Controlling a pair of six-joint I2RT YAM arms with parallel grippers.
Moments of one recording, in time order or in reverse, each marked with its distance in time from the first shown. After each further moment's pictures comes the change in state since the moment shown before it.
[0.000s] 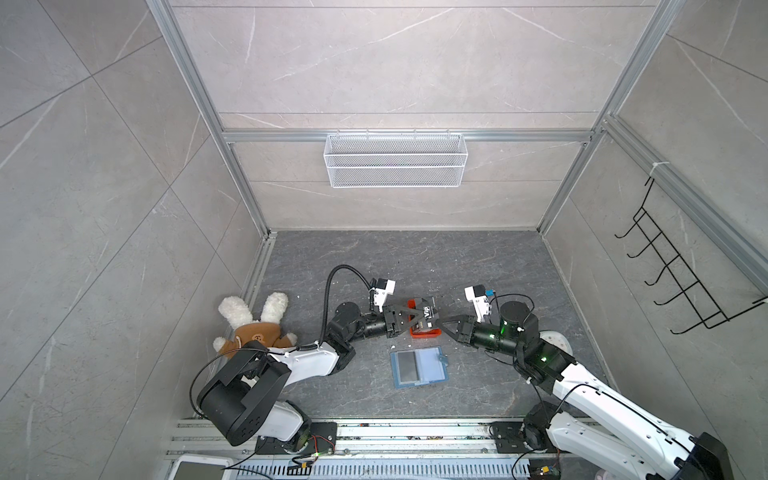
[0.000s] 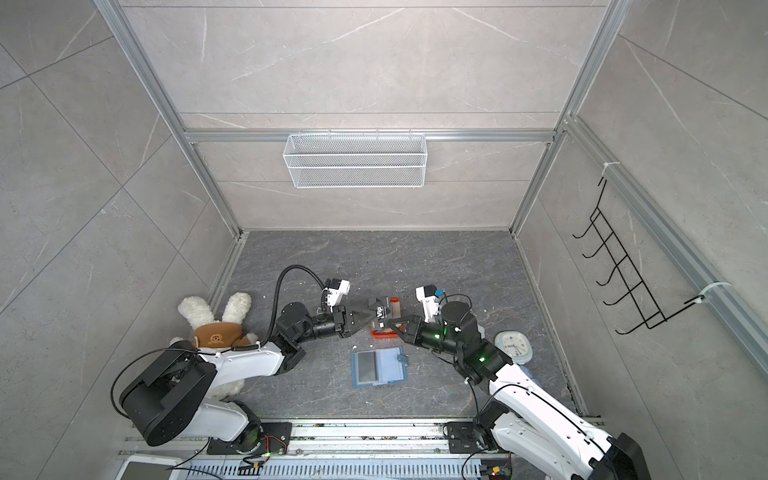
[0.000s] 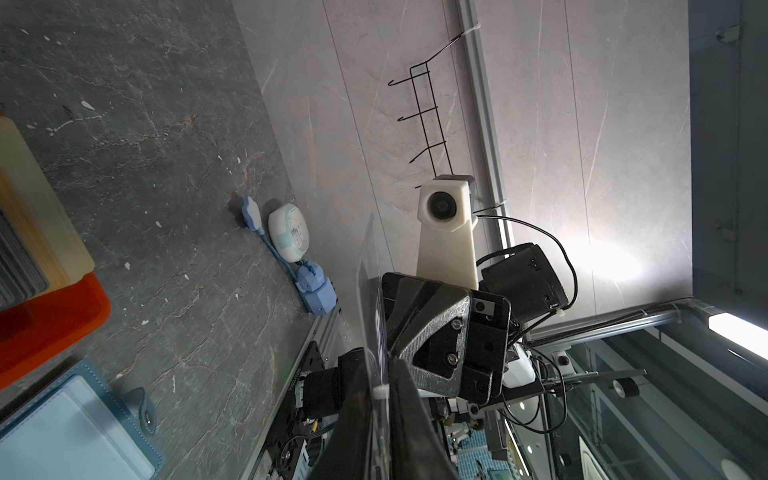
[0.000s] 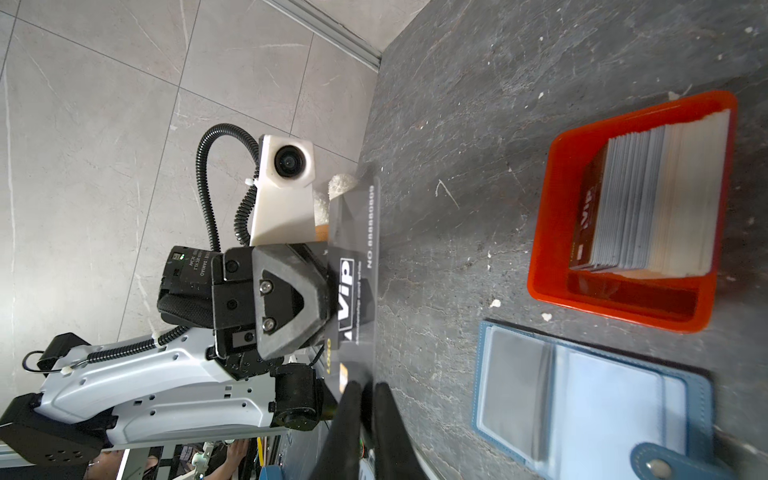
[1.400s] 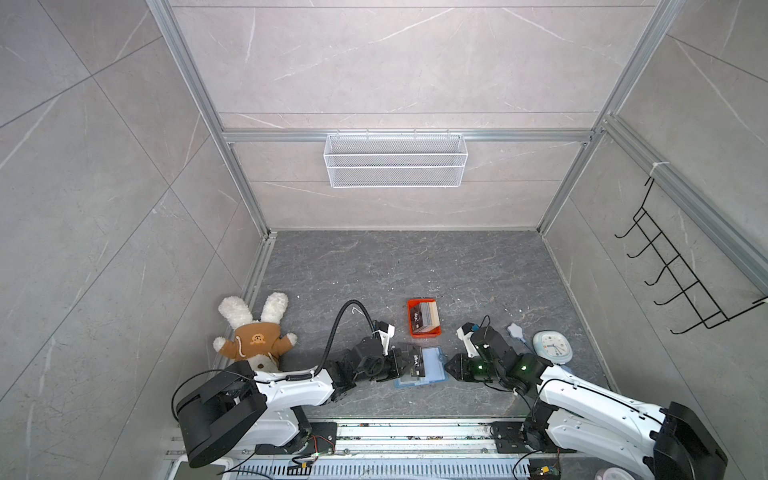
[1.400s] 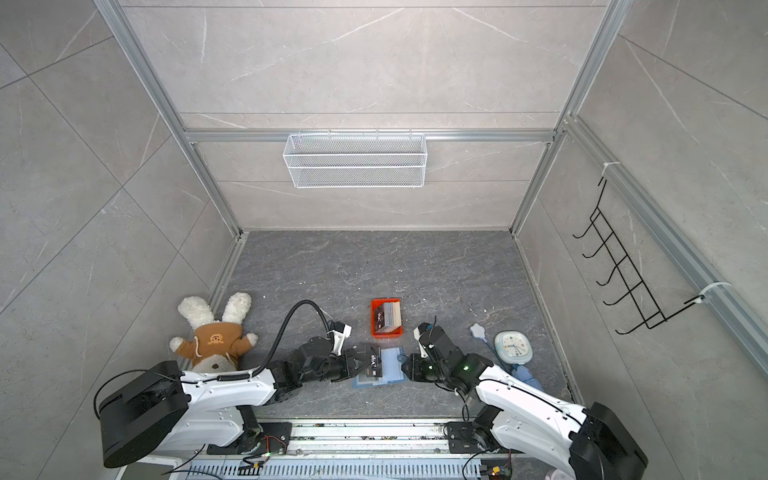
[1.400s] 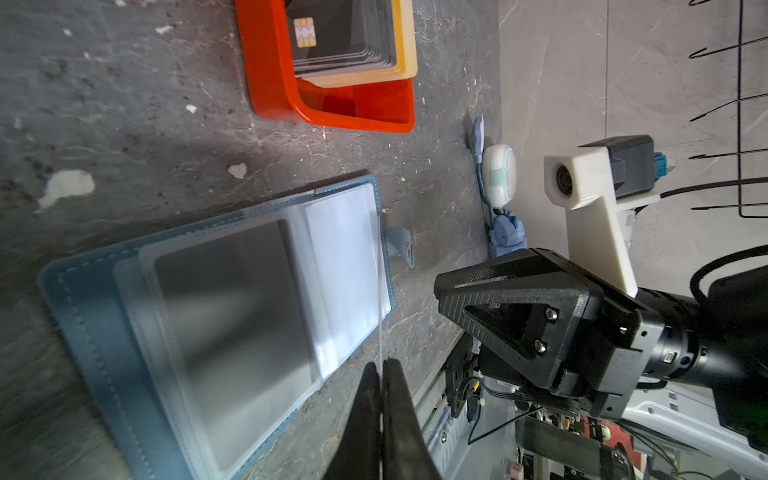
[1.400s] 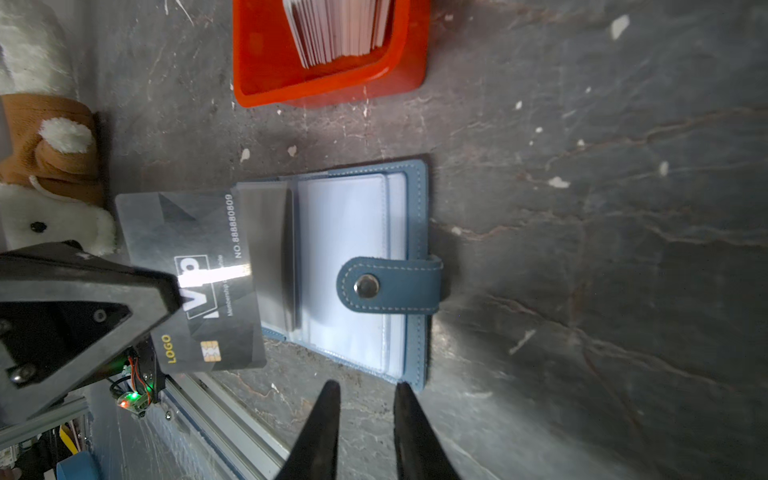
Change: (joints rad) left arm -0.306 -0.157 -0.146 -0.624 -0.510 0.193; right arm 0.135 0.129 -0.154 -0.301 0.226 -0.178
